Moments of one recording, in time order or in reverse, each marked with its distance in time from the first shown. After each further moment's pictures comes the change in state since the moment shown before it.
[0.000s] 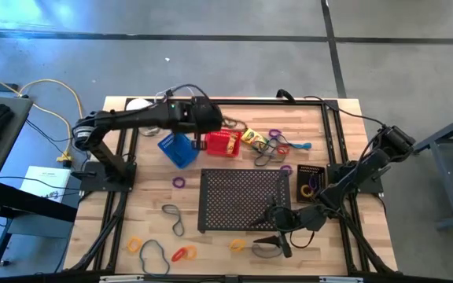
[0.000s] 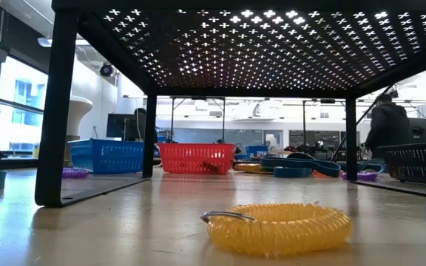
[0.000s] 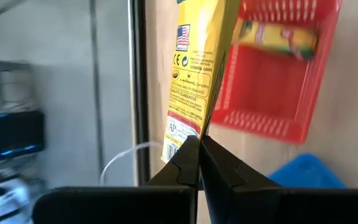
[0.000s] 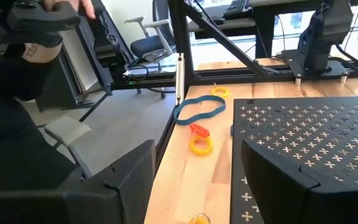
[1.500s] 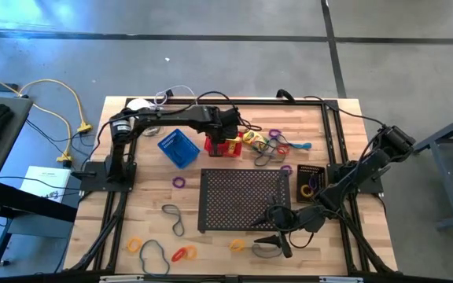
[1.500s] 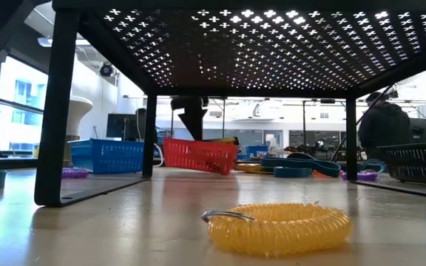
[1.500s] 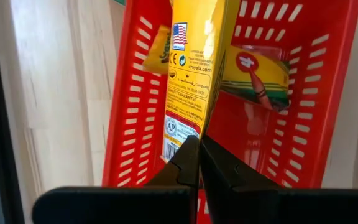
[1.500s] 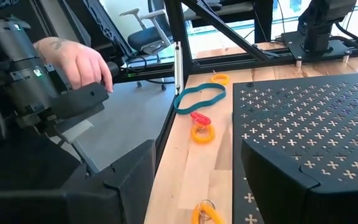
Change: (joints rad) left arm 0.099 0.338 -0.005 0.197 0.333 -0.005; right arm 0.000 -0.001 -0.001 -0.047 -0.001 0.074
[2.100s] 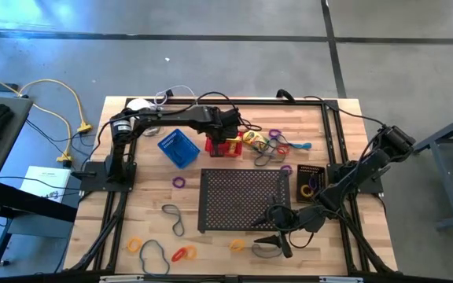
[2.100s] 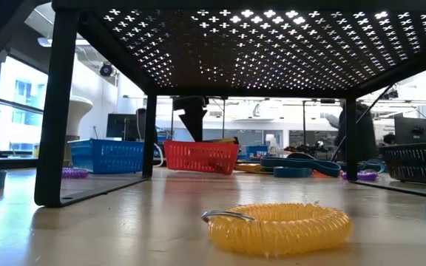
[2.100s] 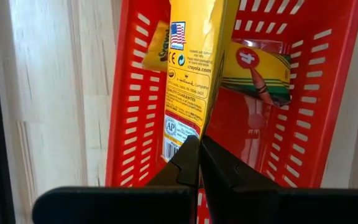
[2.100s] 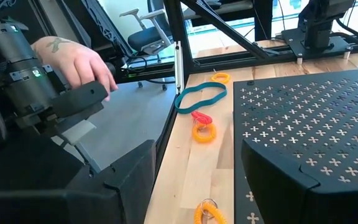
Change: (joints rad) left arm -0.003 0.004 0.000 0.001 -0.014 -0.050; right arm 0.000 0.000 0.000 -0.002 -0.002 0.021
